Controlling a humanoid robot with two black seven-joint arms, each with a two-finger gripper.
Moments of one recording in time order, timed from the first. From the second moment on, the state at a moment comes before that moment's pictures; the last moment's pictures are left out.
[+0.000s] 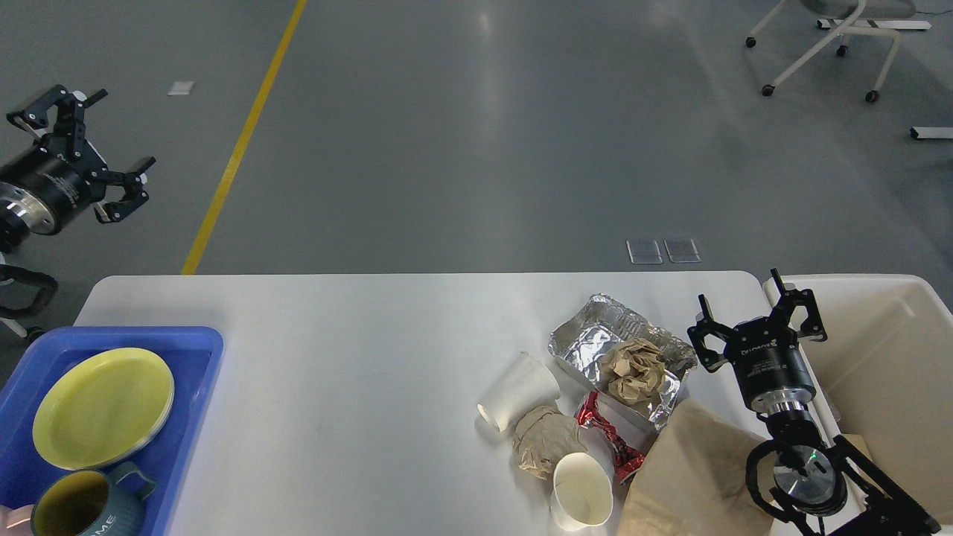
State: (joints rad) left arm -0.94 0.59 -0.48 -0.38 -0.17 -0.55 -0.12; right arm 0.17 -0.22 1.18 0.96 -0.13 0.33 0.39
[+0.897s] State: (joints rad) left arm -0.37 0.27 -1.19 -0.94 0.11 -0.33 -0.32; right arm 0.17 -0.22 1.18 0.96 -0.13 0.33 0.39
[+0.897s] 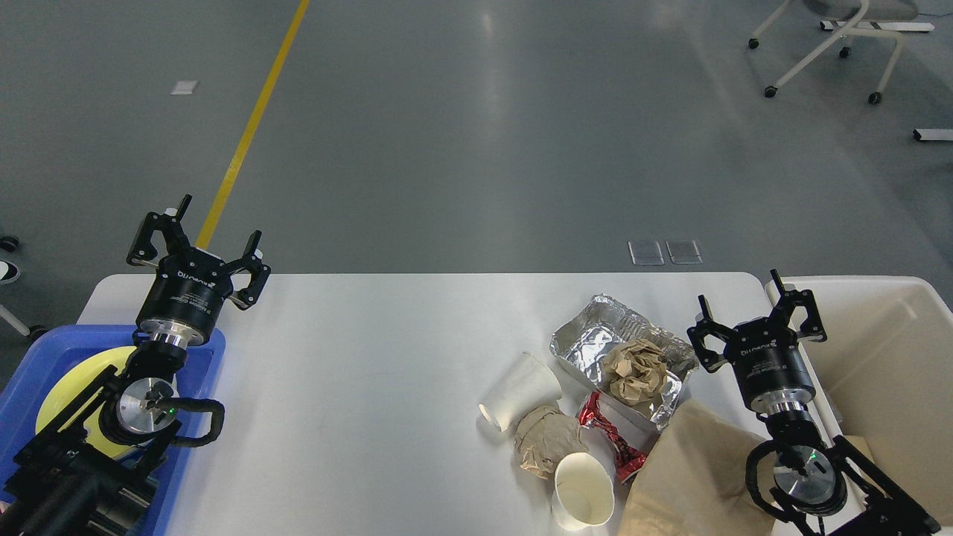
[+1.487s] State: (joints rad) left arm -0.33 0.29 -1.23 -0.88 0.14 -0.34 -0.27; right arm 0.17 -0.22 1.18 0.96 -0.13 0.33 0.39
